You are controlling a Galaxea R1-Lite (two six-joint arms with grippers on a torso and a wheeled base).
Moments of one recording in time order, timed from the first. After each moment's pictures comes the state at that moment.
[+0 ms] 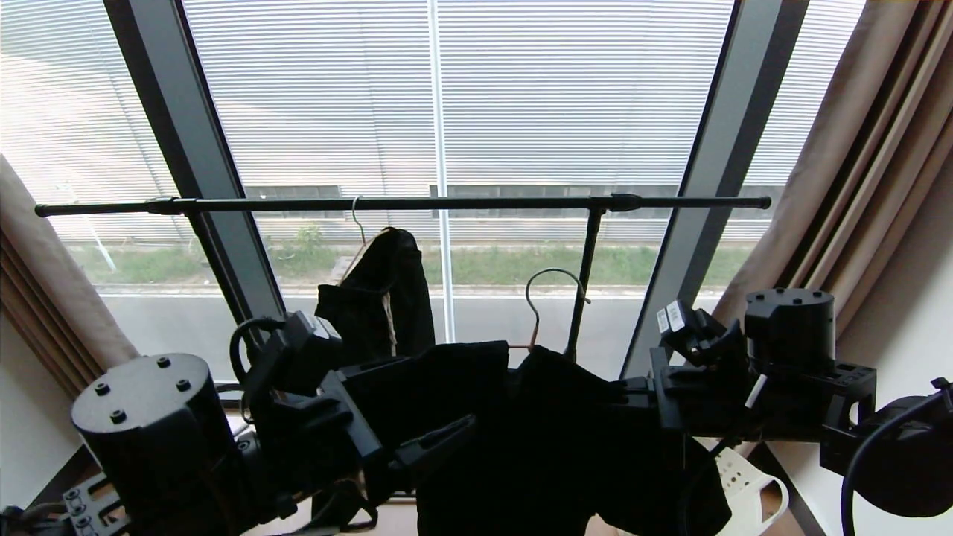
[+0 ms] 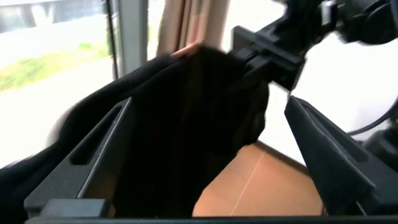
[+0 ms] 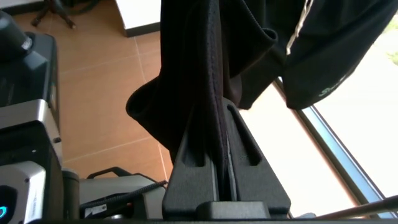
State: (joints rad) left arm -0.60 1.67 -0.28 -1.27 -0.30 -0.04; right arm 0.37 1.82 -0.58 -0.79 0.85 -0.23
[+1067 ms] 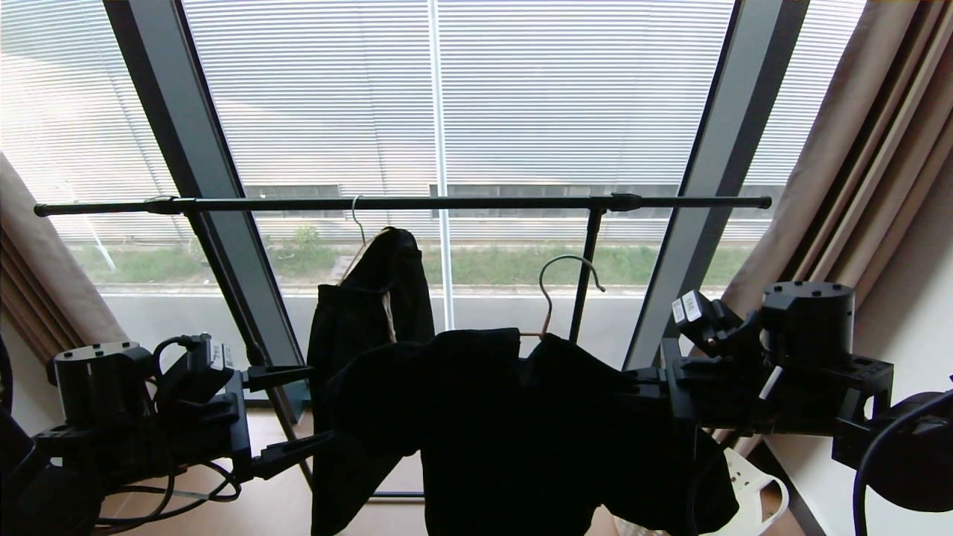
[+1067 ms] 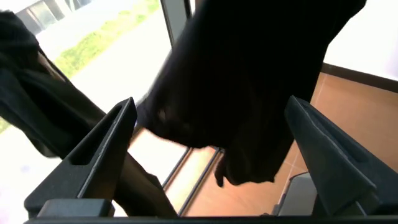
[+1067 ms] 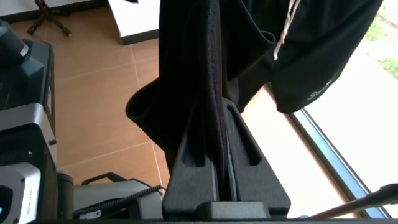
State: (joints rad) left arm 0.09 1.94 -0.32 -1.17 -1.05 0.52; right arm 0.34 1.80 -0.58 -0.79 0.86 -0.23
